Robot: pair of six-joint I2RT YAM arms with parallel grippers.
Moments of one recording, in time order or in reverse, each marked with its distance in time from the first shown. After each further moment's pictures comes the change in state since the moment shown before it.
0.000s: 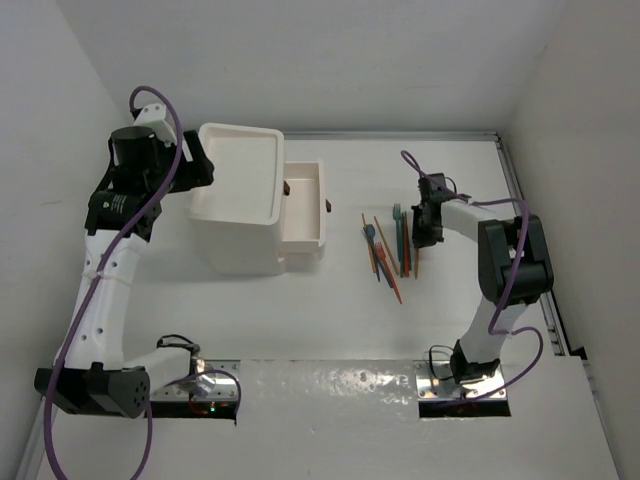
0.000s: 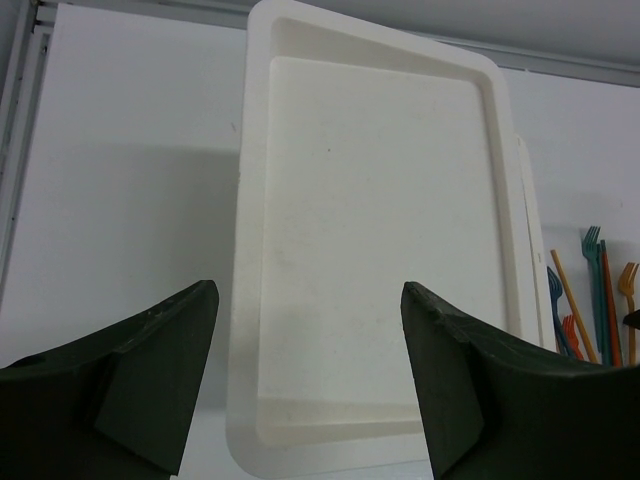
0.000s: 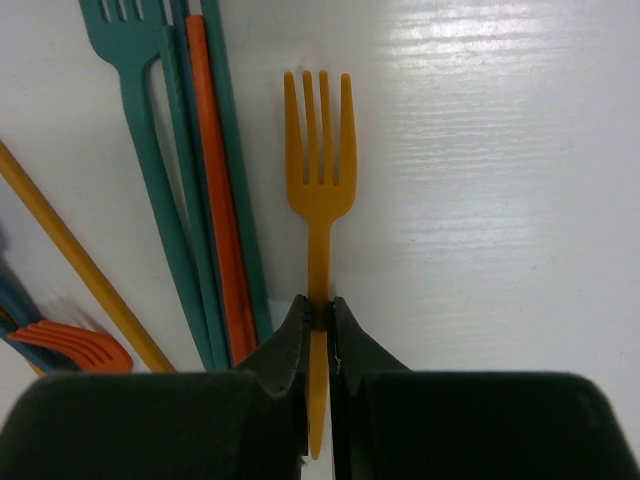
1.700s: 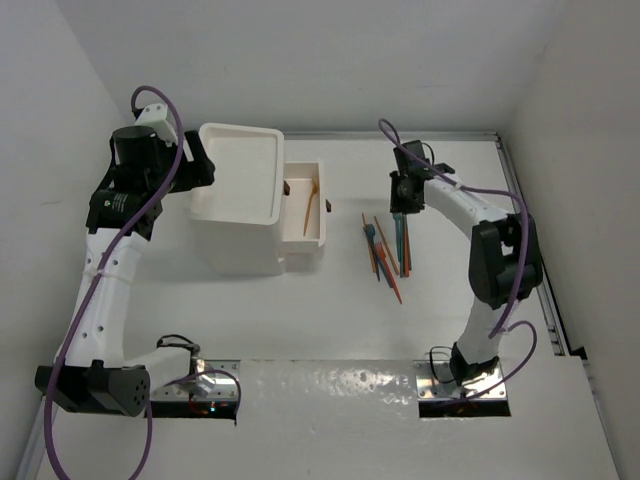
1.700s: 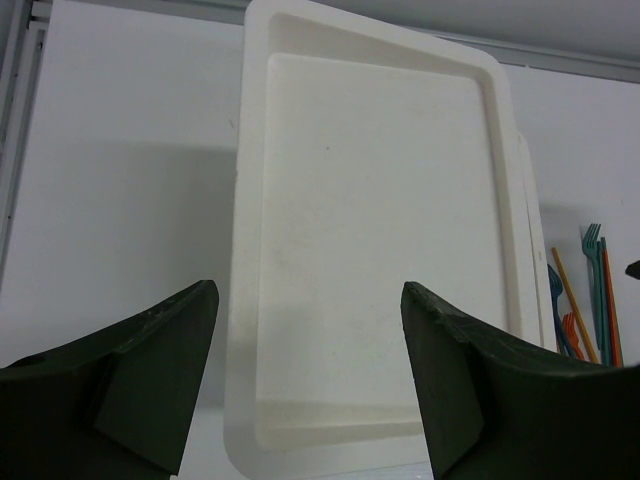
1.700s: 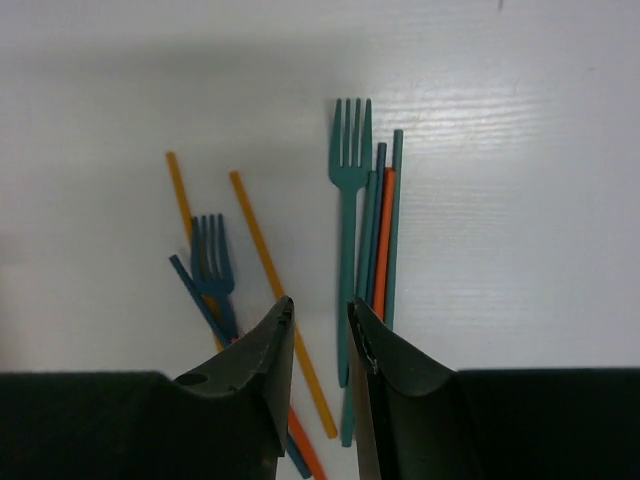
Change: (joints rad) left arm -0.001 0.007 0.000 -0.001 0.005 0.000; right arm 0.150 0.015 0.334 -0.157 0.076 0.058
